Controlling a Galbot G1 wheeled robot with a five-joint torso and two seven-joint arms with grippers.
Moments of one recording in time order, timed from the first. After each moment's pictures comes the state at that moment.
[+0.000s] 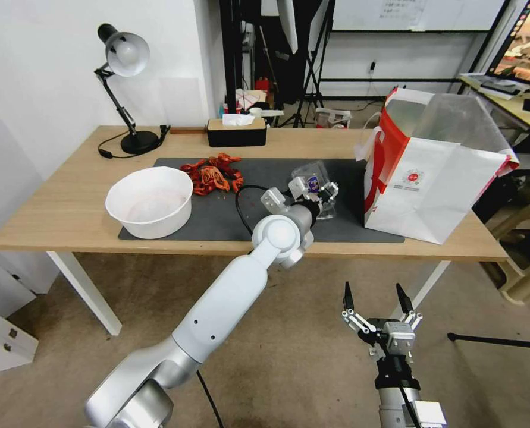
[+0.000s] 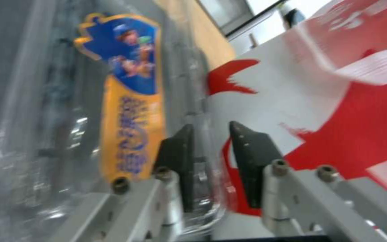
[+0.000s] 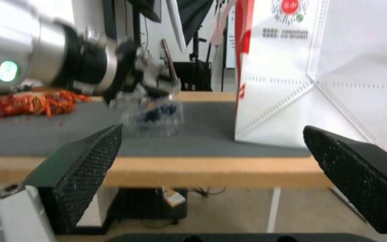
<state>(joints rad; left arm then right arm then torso) 0.55 -1.52 0.17 -1.48 -1.47 0.19 -0.51 -1.81 1.34 0.39 2.13 0.02 0.36 0.27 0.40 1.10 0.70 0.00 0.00</state>
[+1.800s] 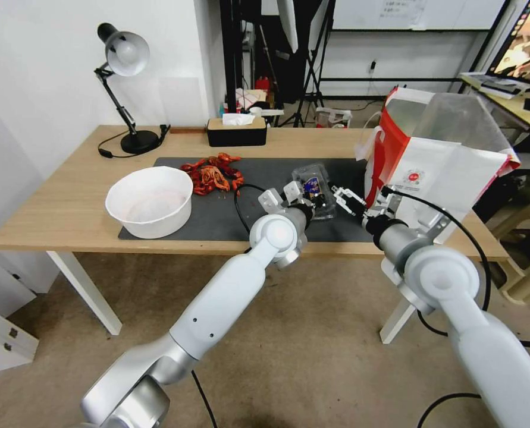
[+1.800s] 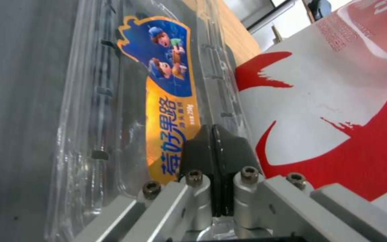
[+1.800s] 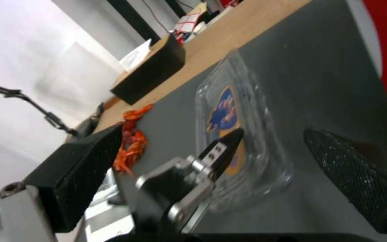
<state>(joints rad) 0.54 -1.52 0.17 -1.46 -1.42 0.21 -0.56 -0.98 1.01 0.34 2.08 1.42 -0.37 0.58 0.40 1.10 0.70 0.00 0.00</state>
